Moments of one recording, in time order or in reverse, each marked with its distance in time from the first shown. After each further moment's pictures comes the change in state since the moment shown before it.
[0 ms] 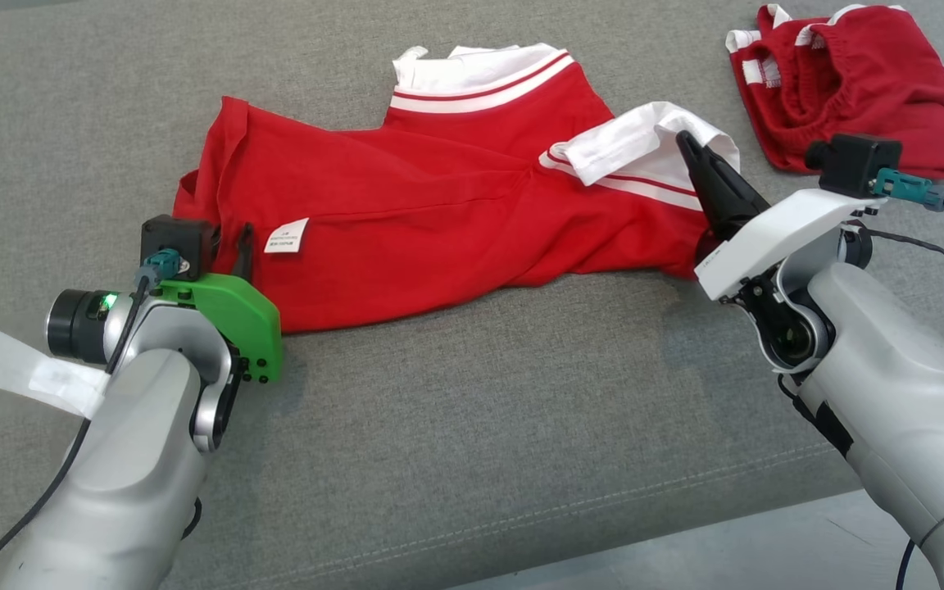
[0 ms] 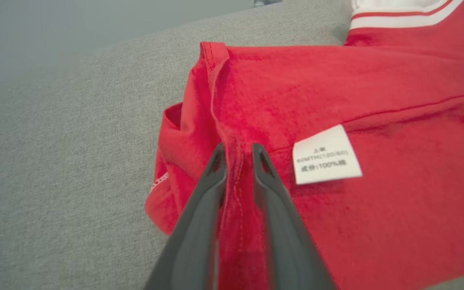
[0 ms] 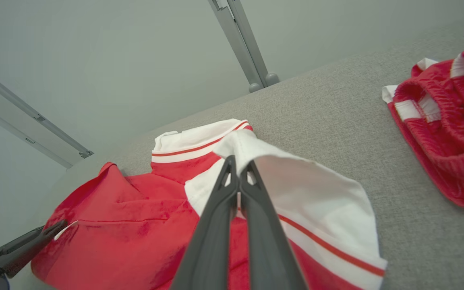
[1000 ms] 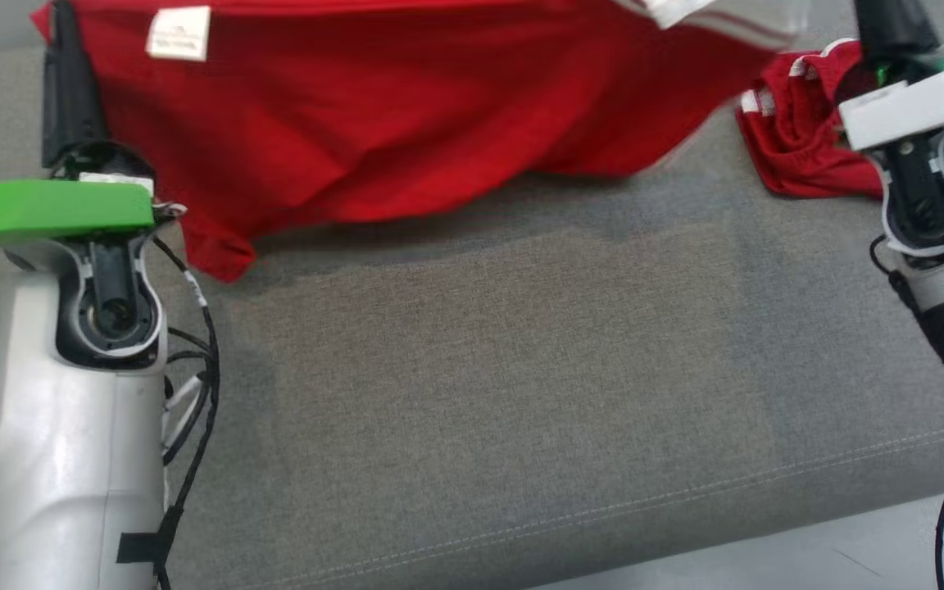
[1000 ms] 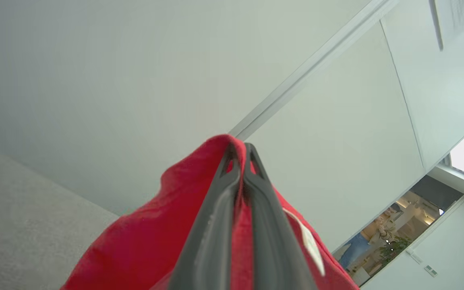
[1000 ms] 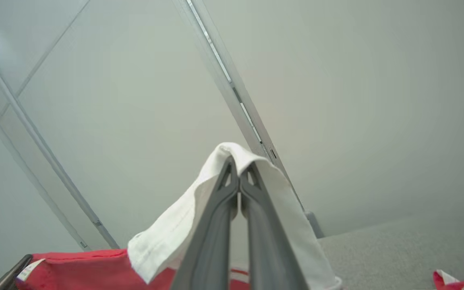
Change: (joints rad) left arm 0.007 -0.159 0.493 -0.382 -0.565 -0.209 -0.198; right arm -0.051 -0.095 -0.277 -0.306 0.019 0.000 -0.015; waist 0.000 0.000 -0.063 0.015
